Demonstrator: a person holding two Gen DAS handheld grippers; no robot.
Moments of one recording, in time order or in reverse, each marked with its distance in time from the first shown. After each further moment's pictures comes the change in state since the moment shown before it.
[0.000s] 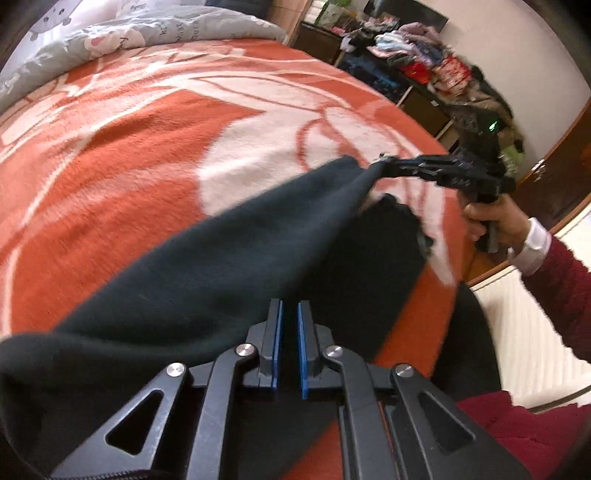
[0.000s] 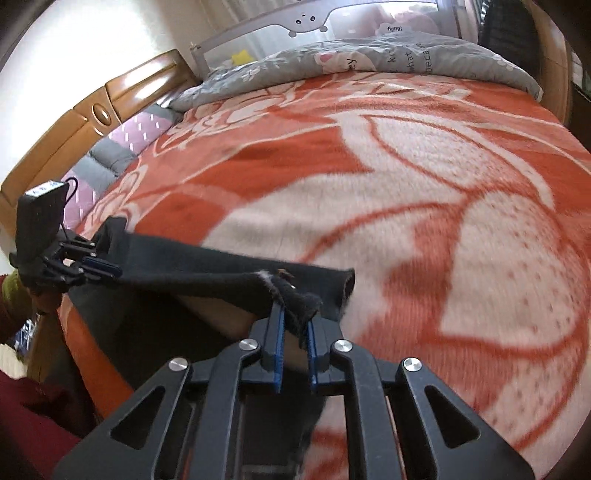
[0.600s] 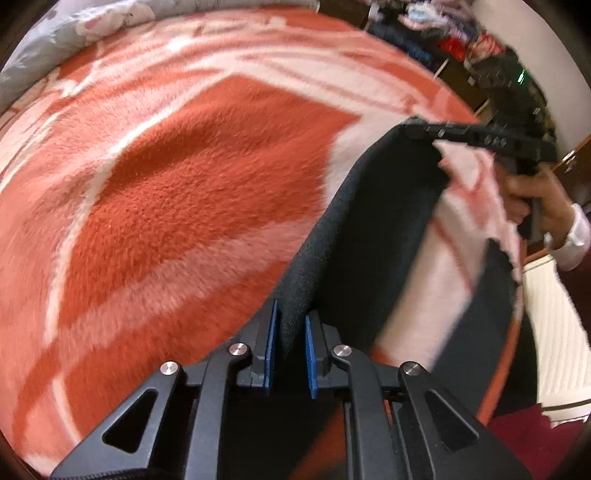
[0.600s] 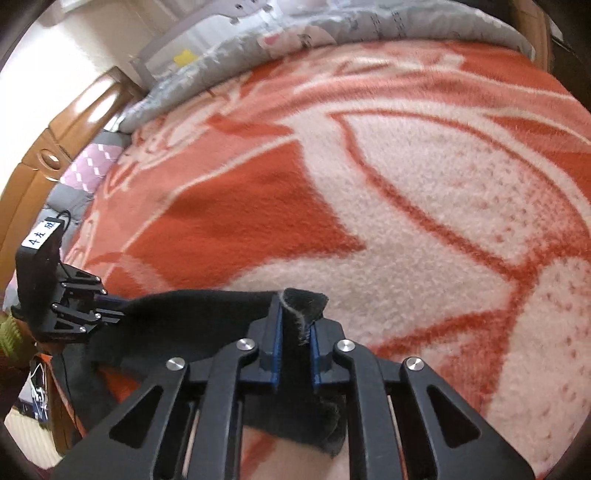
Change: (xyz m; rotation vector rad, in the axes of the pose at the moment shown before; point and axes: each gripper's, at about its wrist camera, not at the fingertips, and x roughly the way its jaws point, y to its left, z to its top) left arm 0.053 0.124 0.112 0.019 0.135 0.081; right arm 0.095 -0.042 0.113 0.180 0.046 -0.004
